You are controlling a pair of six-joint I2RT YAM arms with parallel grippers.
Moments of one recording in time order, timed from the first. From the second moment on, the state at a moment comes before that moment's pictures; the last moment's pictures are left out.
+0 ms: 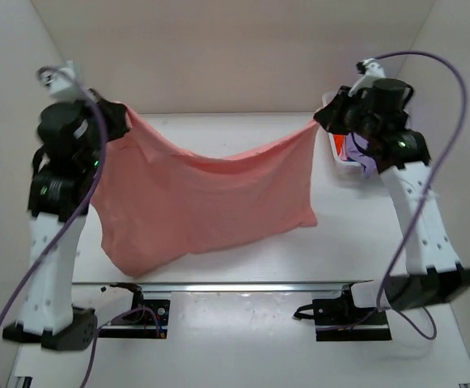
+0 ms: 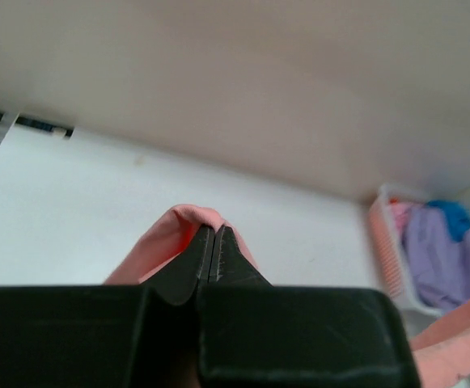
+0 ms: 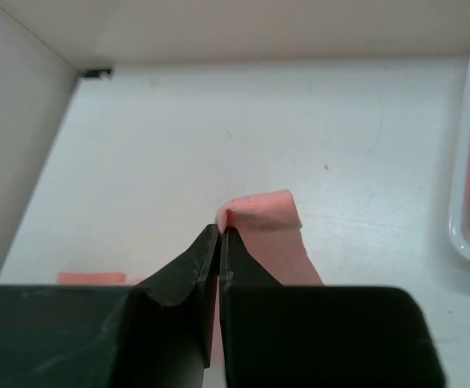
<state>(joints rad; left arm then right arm) -0.19 1.08 1.68 -0.63 -0.18 -0.40 0.15 1.31 1.67 -0.63 -0.26 0.32</state>
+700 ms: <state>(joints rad) -0.15 1.20 1.93 -0.67 -0.19 -0.27 0.04 1.53 2.02 -0.66 -0.34 0.28</state>
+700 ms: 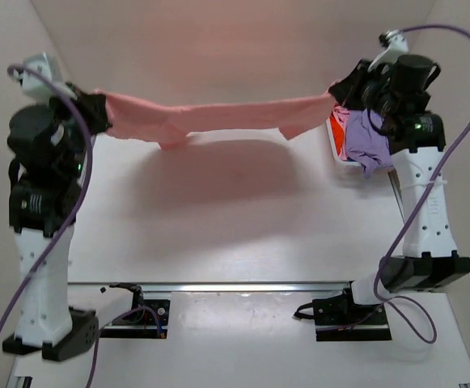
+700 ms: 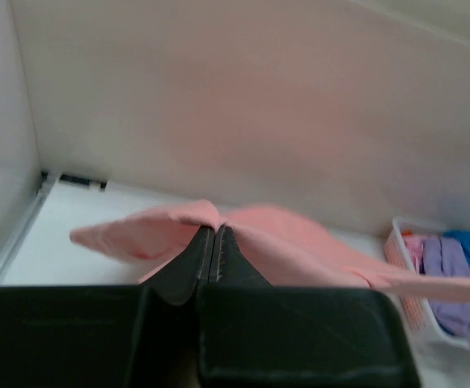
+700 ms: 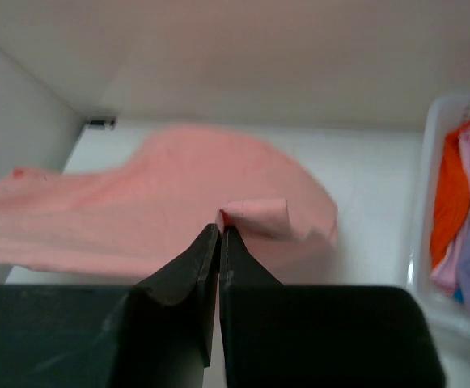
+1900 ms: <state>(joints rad) -0.21 1.02 0.77 -0.54 0.00 -0.51 -0.05 1.24 0.64 -0.56 -0.27 0.34</state>
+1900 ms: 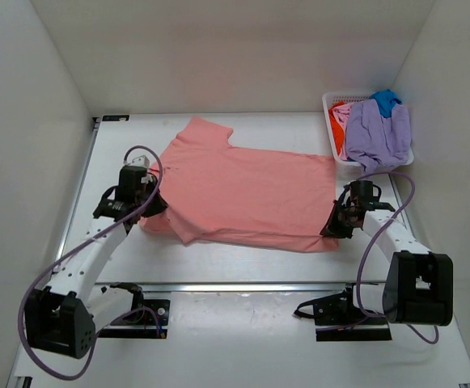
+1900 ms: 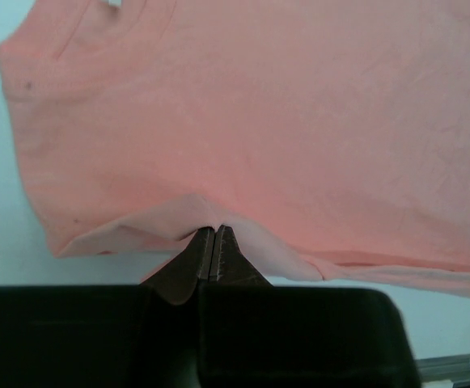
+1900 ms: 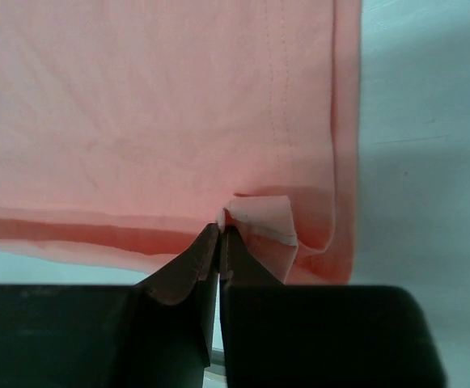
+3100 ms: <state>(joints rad) -0.15 1.60 1.20 -0.42 -0.05 -0.41 -0.11 1.47 0.85 -0.47 -0.26 0.32</state>
